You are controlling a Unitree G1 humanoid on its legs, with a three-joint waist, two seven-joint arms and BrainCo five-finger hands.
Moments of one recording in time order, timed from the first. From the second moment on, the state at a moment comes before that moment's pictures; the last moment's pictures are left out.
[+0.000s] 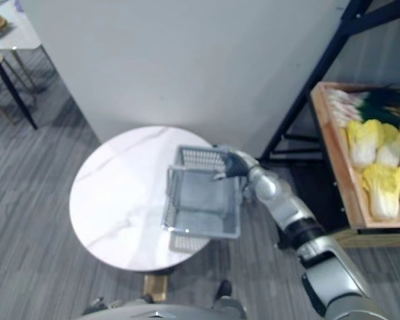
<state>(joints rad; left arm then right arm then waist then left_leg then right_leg) 0.18 0.14 0.16 1.14 0.01 -0.09 0.04 -0.55 -0.53 0.45 0.57 -0.31 -0.19 0.10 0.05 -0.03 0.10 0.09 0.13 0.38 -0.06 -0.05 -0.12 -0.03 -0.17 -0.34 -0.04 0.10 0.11</state>
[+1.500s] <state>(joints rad) 0.11 0.13 0.14 1.11 -0.02 -0.10 0.07 -0.76 -0.51 0.48 0.78 -0.44 -0.15 0.08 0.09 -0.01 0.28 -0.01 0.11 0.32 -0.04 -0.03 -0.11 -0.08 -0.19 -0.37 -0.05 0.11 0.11</state>
